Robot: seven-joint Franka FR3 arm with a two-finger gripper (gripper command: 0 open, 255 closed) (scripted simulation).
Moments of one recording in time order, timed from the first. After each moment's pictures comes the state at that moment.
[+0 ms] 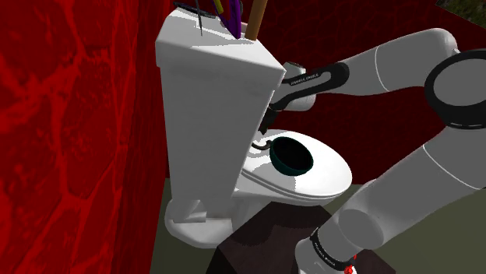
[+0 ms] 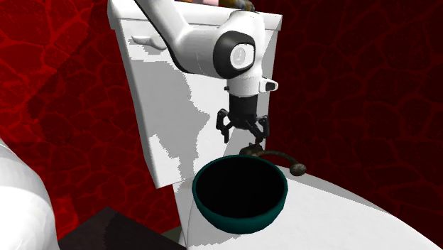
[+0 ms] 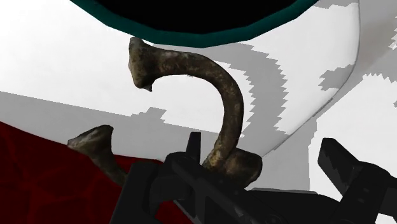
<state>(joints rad) -0.10 -0.12 -0.14 -2.46 0.08 2.44 -0.36</state>
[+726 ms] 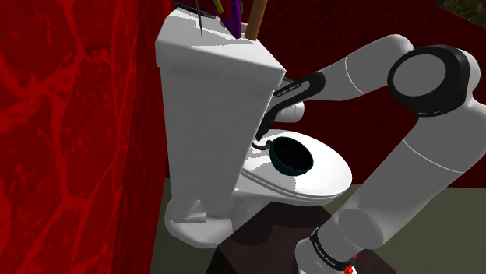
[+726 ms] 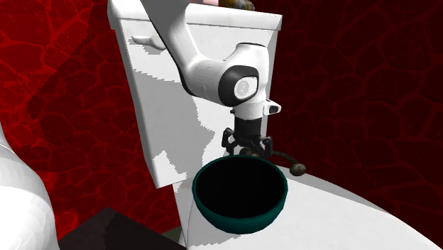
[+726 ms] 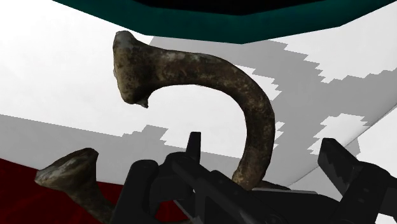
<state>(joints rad) -0.10 0.05 -0.15 -2.45 0.13 2.58 -0.42</state>
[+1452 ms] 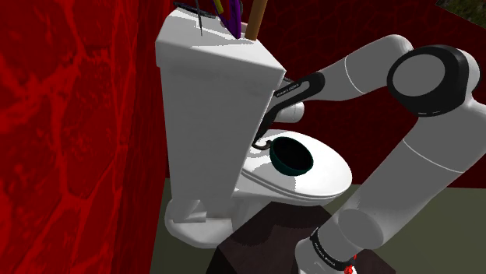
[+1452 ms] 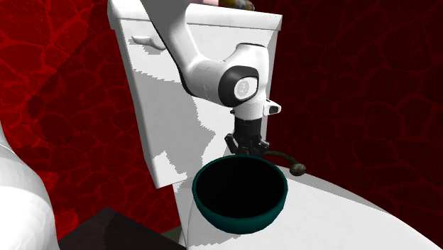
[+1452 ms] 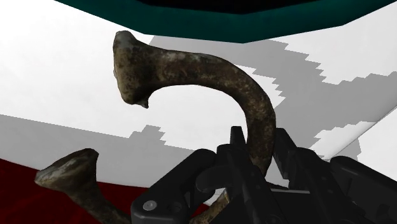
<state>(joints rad) -0.10 0.05 -0.15 -2.45 0.13 2.59 -0.42</state>
